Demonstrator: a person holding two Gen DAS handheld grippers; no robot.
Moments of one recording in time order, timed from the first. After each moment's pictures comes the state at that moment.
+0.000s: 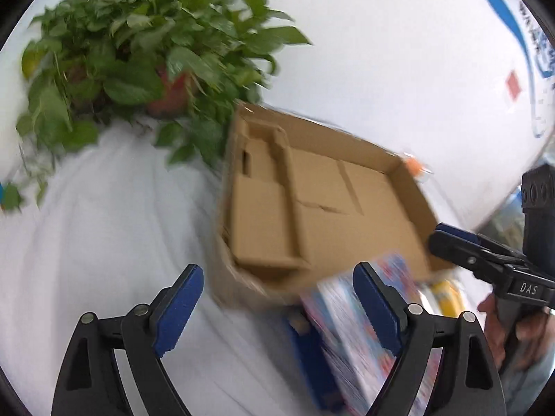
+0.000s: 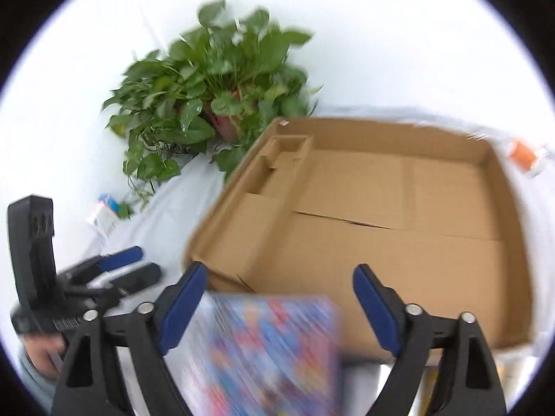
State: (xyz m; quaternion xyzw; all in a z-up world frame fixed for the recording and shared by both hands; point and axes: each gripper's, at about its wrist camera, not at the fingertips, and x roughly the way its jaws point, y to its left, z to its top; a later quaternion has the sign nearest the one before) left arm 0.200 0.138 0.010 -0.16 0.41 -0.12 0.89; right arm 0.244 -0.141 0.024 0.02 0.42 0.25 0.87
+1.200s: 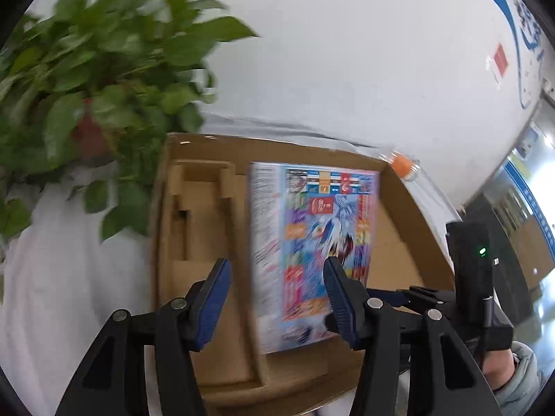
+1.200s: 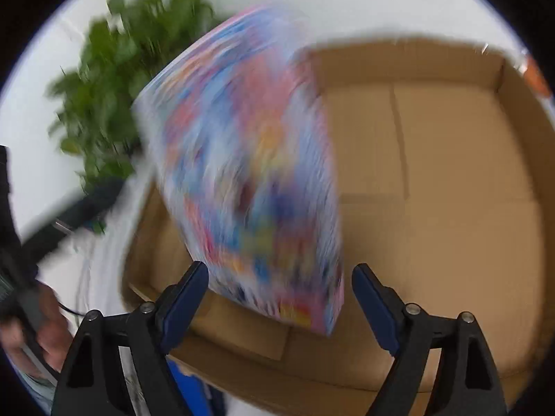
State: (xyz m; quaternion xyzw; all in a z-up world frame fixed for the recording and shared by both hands) left arm 0.341 0.102 0.038 -0.09 0.41 -0.15 0.89; right arm 0.356 -0.148 -0.070 0.10 0.55 0.22 0.80
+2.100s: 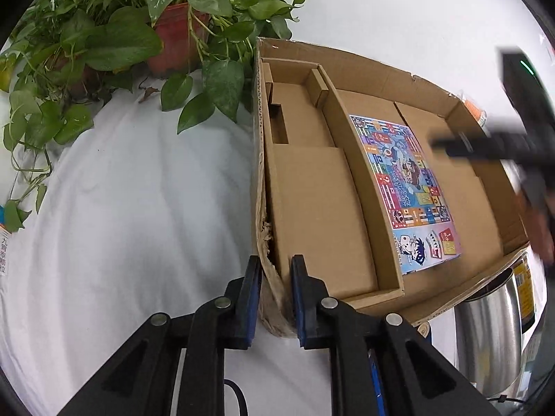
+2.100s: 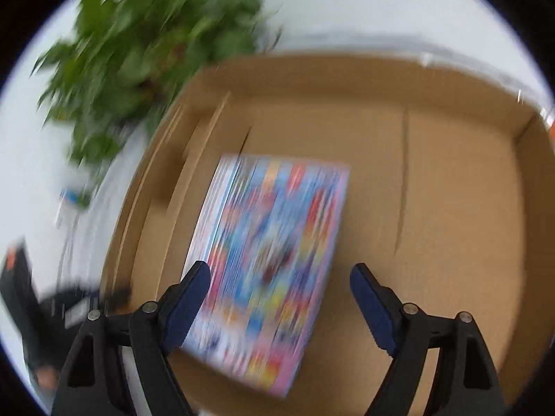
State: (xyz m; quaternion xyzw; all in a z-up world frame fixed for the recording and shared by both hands) left arm 0.288 0.134 -0.035 -0.05 0.51 -0.05 0.86; right arm 0.421 -0.152 -0.042 0.03 0.57 0.23 0.79
